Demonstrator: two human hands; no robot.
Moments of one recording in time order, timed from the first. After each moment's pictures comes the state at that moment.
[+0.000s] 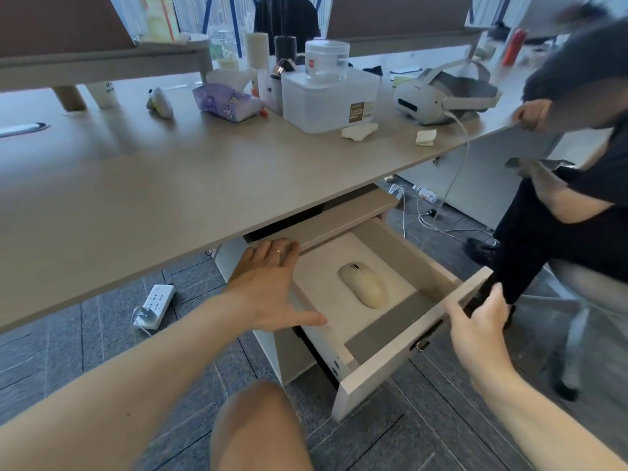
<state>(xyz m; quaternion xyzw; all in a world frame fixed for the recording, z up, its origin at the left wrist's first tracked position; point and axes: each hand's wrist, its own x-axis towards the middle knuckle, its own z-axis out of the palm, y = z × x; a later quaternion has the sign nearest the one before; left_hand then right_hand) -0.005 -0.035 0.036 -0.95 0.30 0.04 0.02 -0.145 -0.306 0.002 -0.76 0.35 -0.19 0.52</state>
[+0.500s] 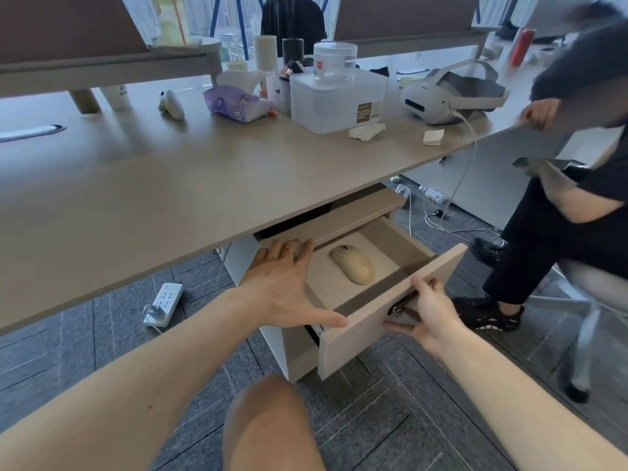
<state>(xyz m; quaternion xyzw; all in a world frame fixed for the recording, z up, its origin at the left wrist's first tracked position) -0.012 -0.040 0.045 -0.95 0.29 0.08 0.00 -0.085 -0.276 -0.015 -0.52 0.37 -0.05 0.77</state>
